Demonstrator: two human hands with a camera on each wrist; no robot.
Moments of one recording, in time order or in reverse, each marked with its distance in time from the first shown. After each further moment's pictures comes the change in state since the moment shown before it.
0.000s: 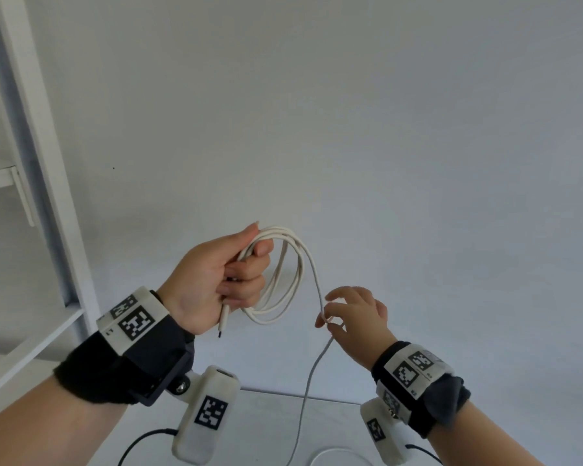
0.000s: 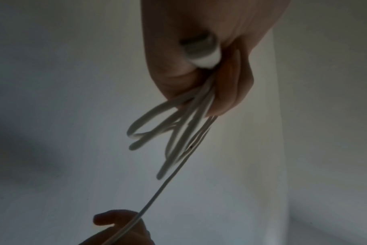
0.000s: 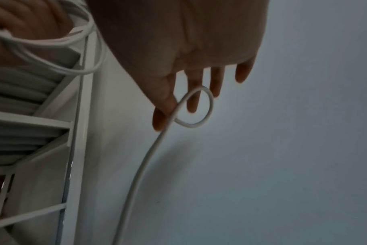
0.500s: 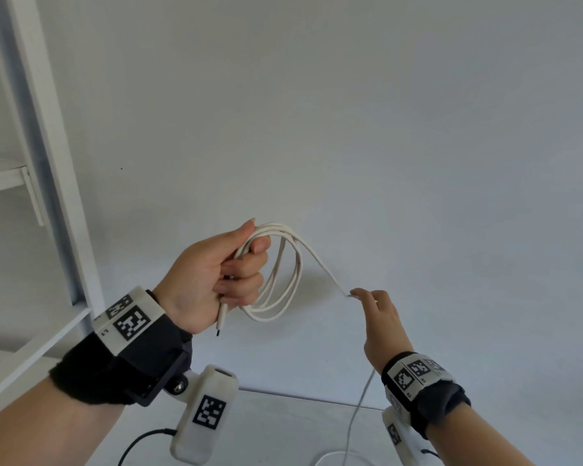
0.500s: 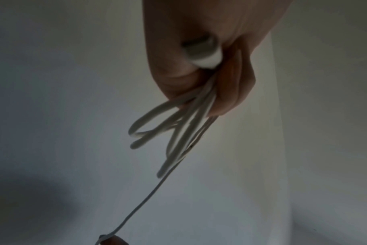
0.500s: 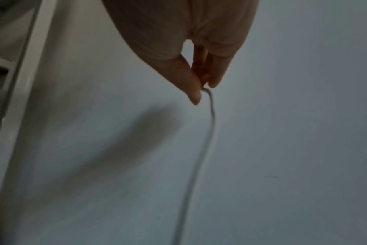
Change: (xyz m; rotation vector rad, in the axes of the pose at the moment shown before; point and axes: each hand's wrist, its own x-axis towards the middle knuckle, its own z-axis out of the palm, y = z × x) left_hand -0.006 0.006 -0.003 0.011 0.013 0.030; right_hand 0.000 0.035 0.016 0.024 0.103 0.138
